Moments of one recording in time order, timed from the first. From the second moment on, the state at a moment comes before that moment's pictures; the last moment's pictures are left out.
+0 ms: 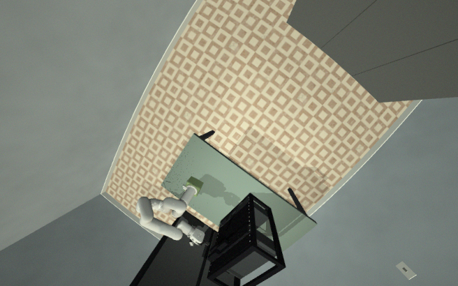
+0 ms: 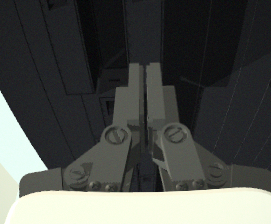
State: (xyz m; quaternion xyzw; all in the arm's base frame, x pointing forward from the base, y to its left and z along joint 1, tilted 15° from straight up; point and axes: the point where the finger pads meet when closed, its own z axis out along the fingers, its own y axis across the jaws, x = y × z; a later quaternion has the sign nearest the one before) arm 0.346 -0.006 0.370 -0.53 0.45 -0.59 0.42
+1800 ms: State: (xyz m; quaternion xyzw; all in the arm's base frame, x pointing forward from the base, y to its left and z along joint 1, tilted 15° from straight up) arm 0.387 -0.010 0.372 -0.53 0.44 -0.59 0.42
